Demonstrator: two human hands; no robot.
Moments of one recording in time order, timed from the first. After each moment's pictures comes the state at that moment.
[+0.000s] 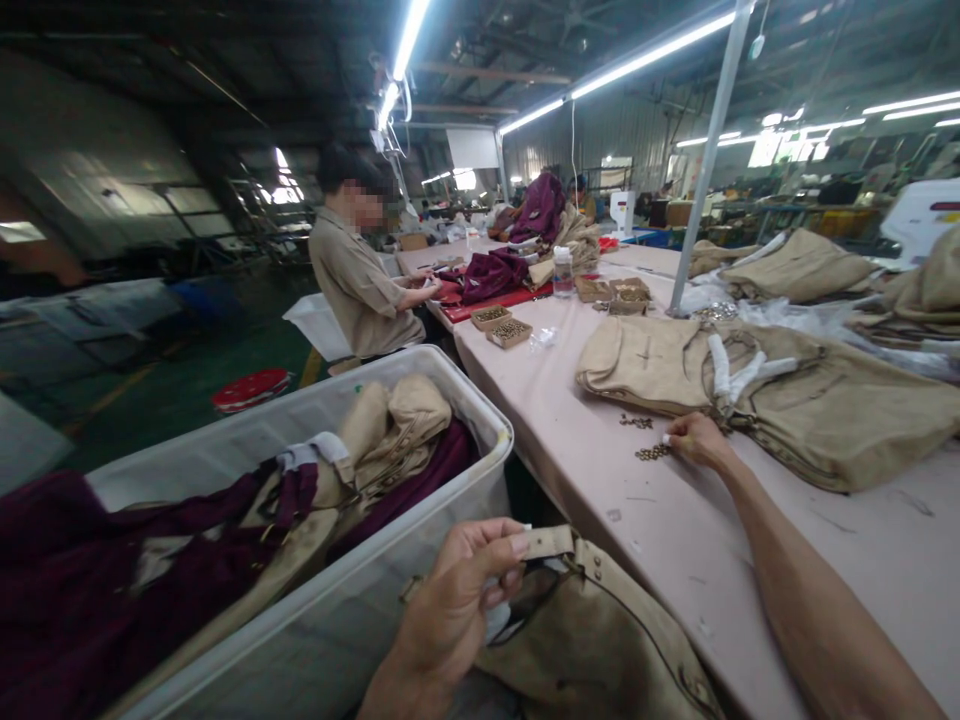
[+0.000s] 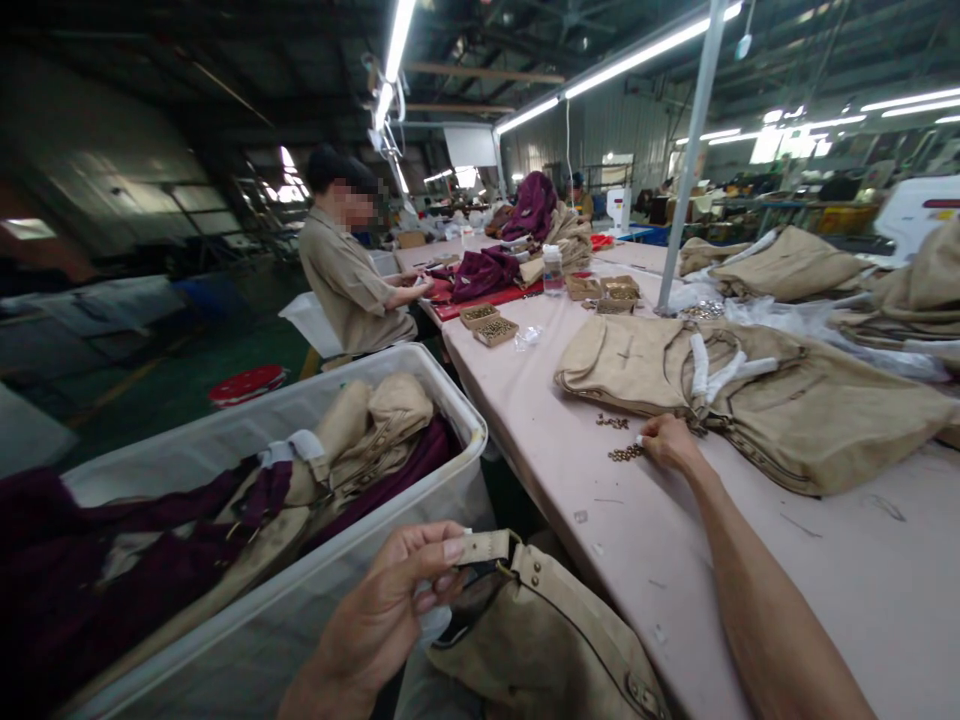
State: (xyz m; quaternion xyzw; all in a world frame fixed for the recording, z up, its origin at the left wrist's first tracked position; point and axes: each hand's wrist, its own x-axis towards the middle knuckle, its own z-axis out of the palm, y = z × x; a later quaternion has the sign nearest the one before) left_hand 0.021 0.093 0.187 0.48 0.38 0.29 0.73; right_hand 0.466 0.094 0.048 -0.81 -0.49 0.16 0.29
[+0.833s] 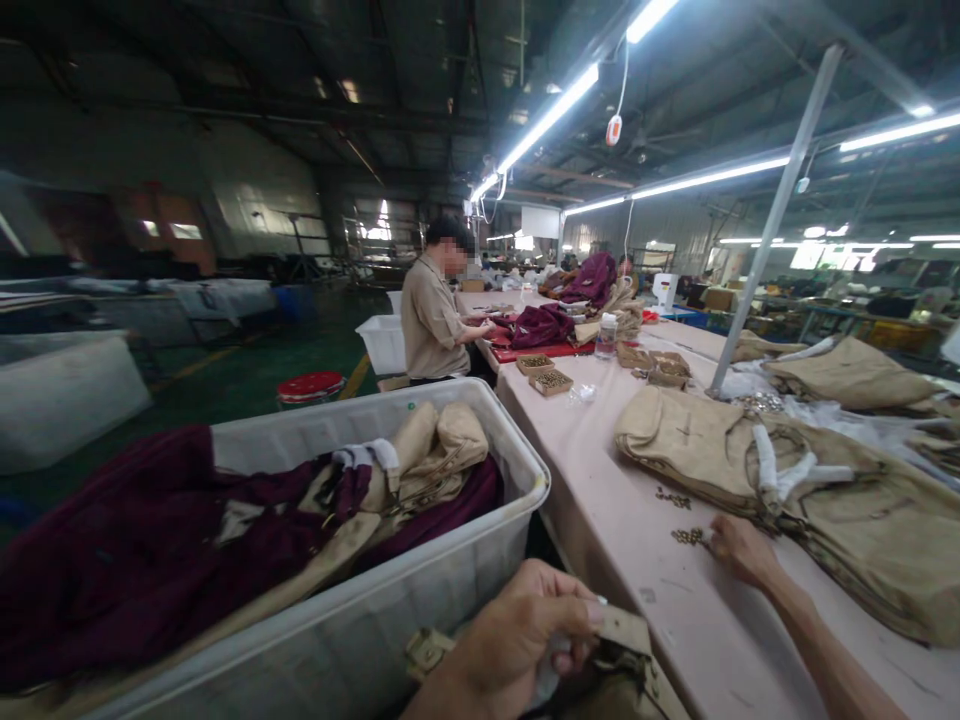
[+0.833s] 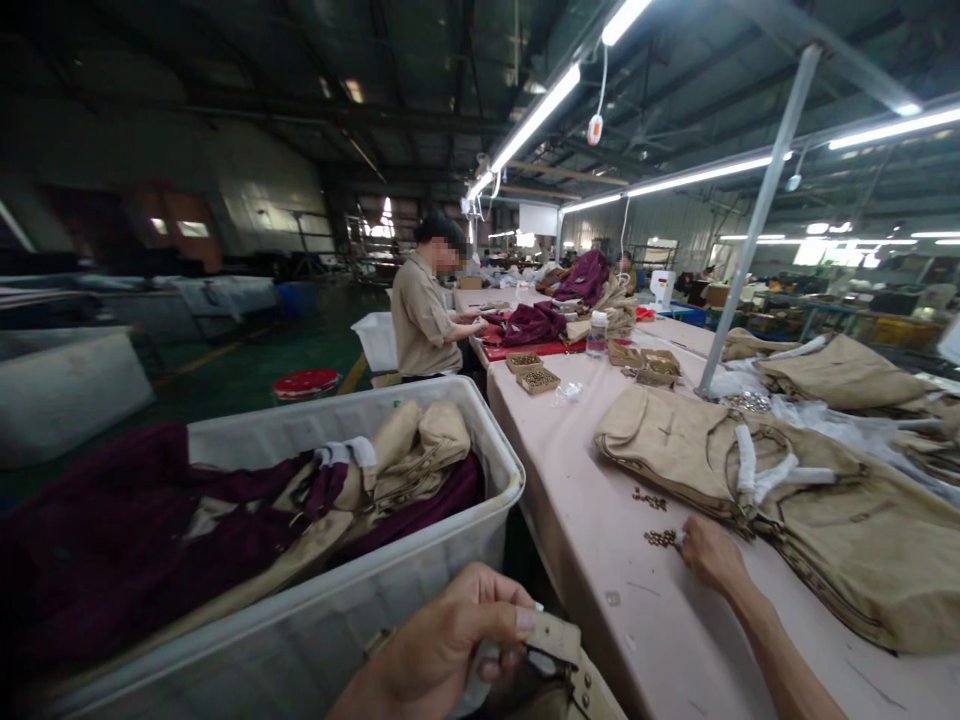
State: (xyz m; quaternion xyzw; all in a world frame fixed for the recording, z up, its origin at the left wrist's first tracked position) left_hand 0.002 0.073 0.196 0.49 0.28 0.23 0.79; right_hand 0.427 0.085 0.033 -0.80 -0.57 0.01 0.20
